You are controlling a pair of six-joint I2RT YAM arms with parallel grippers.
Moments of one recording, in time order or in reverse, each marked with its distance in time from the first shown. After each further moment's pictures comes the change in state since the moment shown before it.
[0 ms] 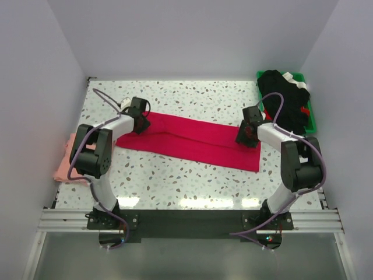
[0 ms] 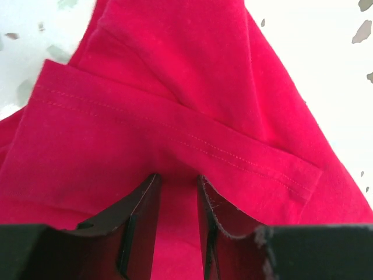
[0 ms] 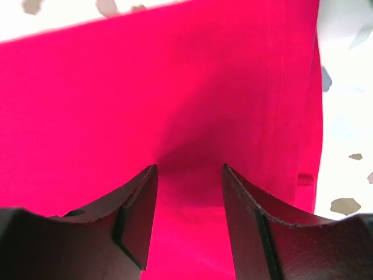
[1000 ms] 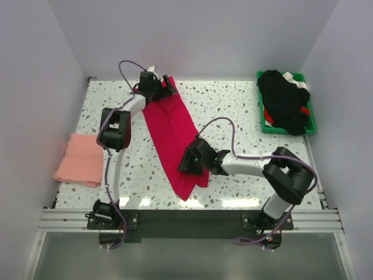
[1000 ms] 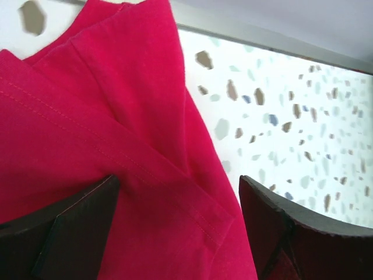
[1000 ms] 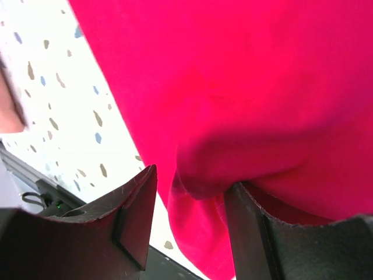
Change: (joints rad) left arm 0.027 0.608 0.793 0.216 0.506 0.339; right arm 0.724 -0.052 -0.209 0.412 -0.190 0.567
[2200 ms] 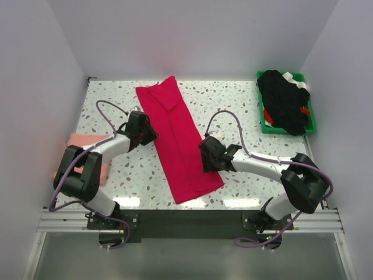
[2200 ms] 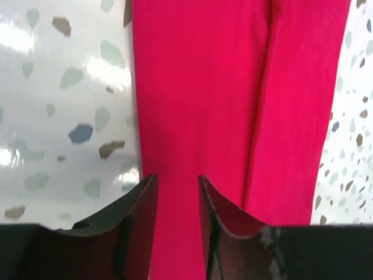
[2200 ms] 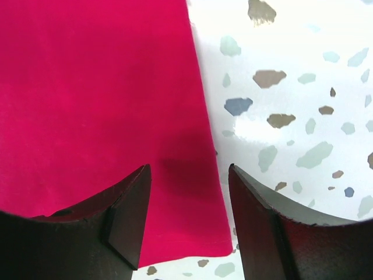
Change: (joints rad) left arm -0.091 -0.843 -1.086 -0.001 -0.225 -0.267; right arm -0.066 -0.119 0.072 -0.449 0.323 -0.480
